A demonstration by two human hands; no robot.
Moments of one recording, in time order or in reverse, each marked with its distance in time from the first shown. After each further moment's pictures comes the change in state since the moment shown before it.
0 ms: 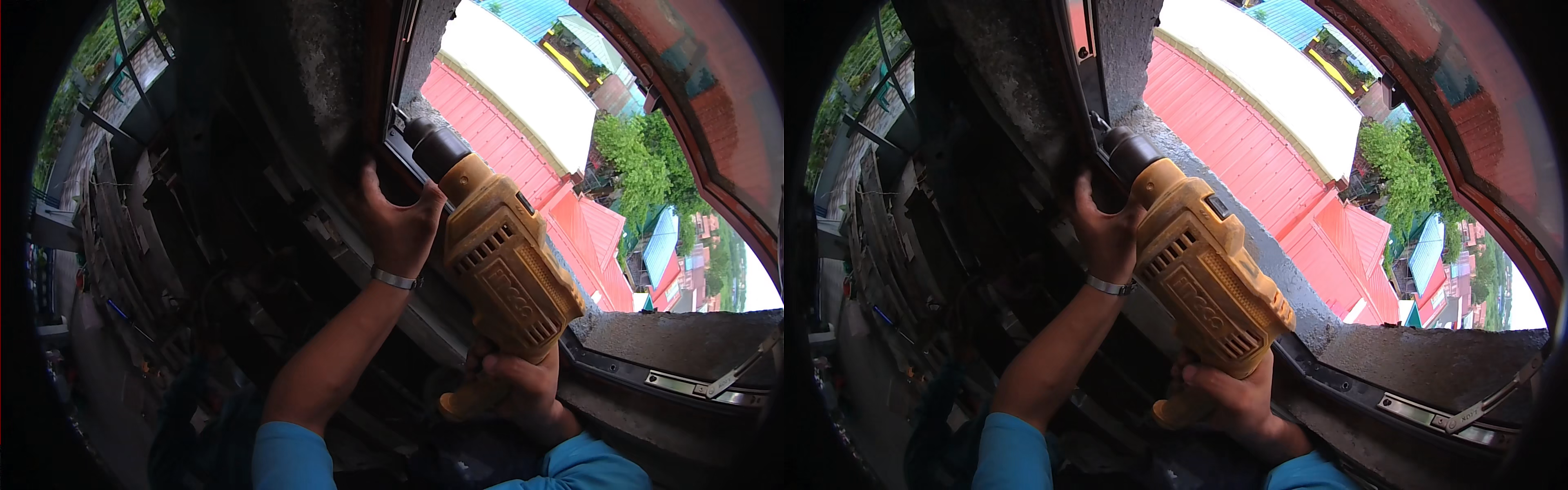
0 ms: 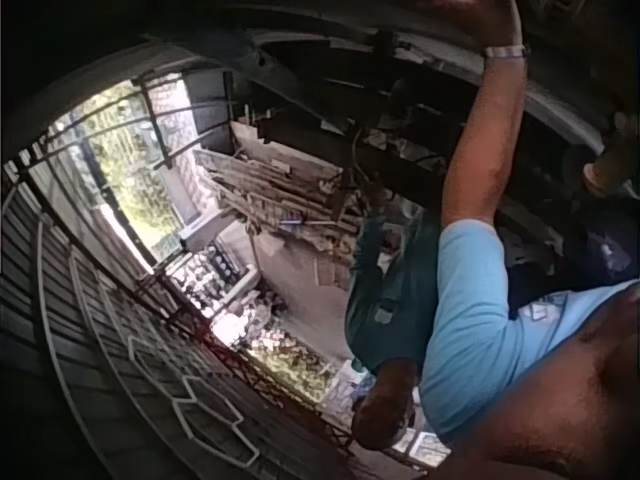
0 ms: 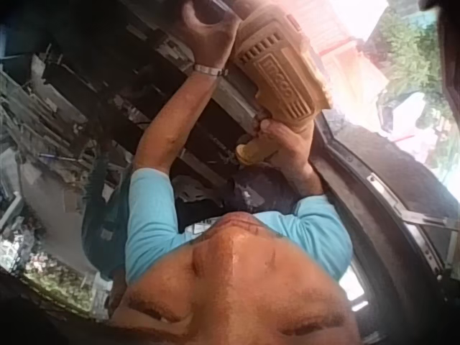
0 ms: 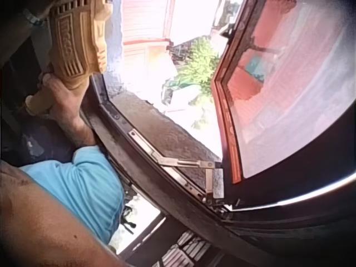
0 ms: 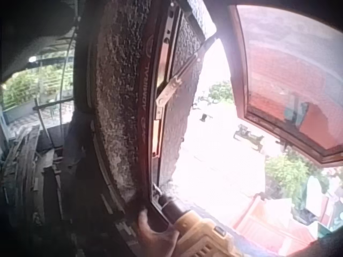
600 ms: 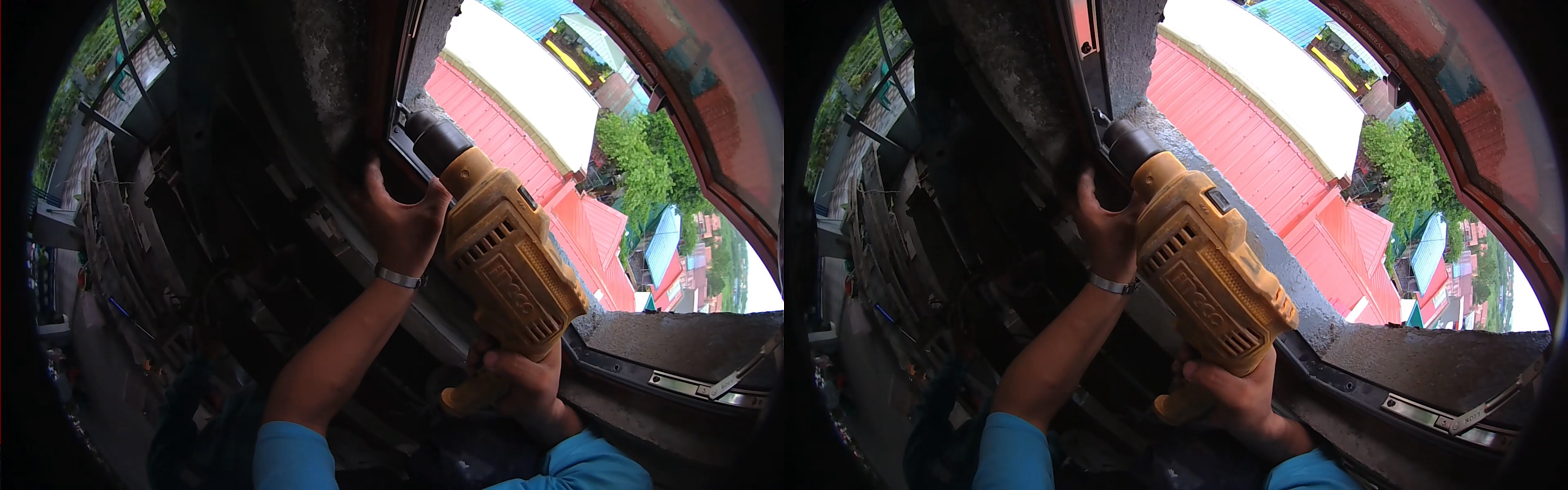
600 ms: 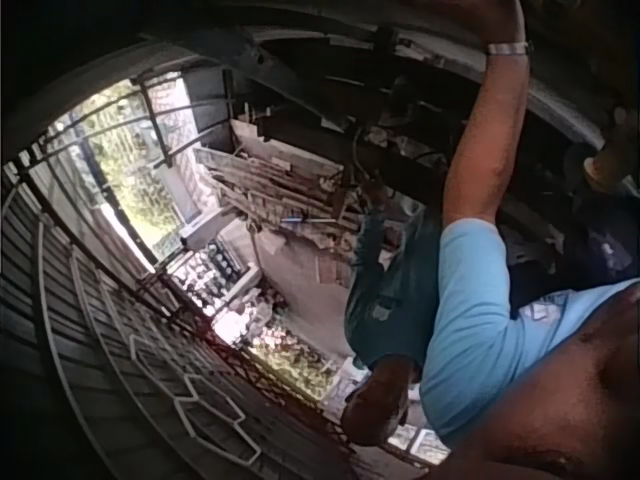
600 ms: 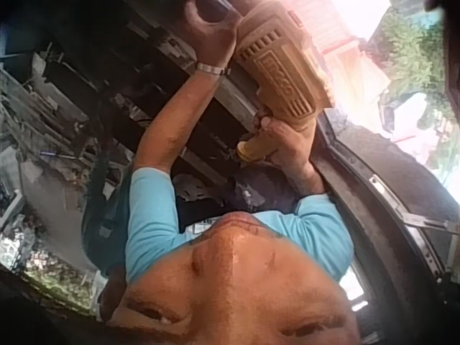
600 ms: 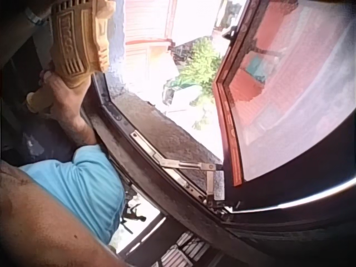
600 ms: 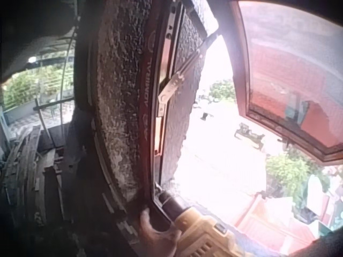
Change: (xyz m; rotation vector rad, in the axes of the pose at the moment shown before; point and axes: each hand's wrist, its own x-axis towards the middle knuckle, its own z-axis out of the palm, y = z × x) left_hand 0.001 0.013 0.000 0.120 0.007 0.081; right_hand 0.003 0.000 0.002 -0.038 -0.004 -0.031
